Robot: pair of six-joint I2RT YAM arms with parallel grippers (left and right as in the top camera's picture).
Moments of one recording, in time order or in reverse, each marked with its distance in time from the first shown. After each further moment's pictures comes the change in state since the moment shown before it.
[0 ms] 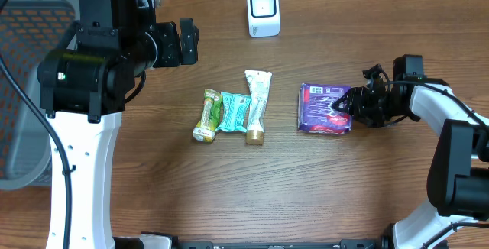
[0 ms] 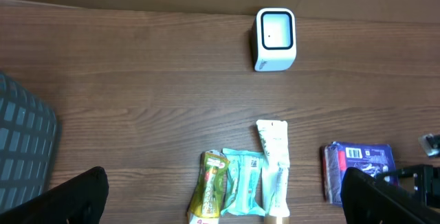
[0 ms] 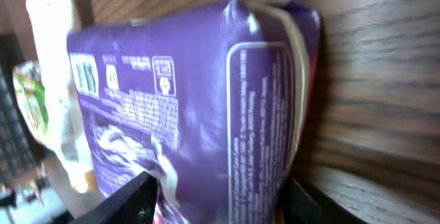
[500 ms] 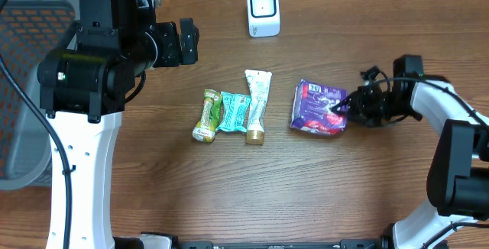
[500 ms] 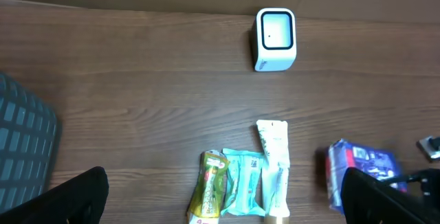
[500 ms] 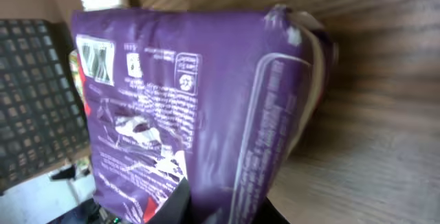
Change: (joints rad) left arm 0.000 0.000 0.000 -0.001 0.000 0.000; right arm 0.005 0.000 0.091 -0.192 -0.126 0.011
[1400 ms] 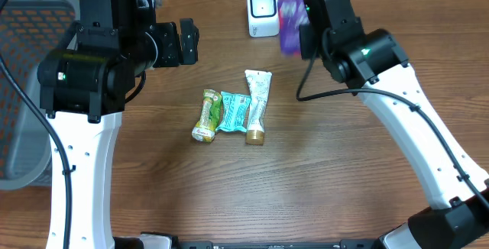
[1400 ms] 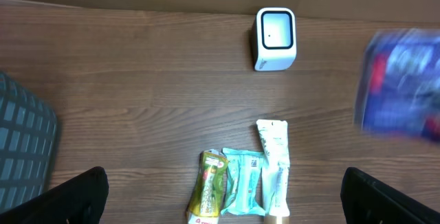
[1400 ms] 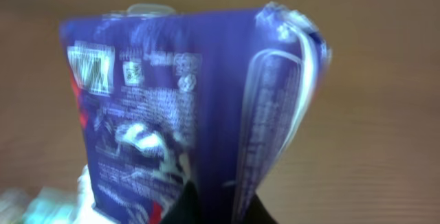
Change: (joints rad) left arm 0.000 0.000 0.000 0.002 0.000 0.000; right arm 0.592 -0.162 0.609 -0.035 1.233 0.092
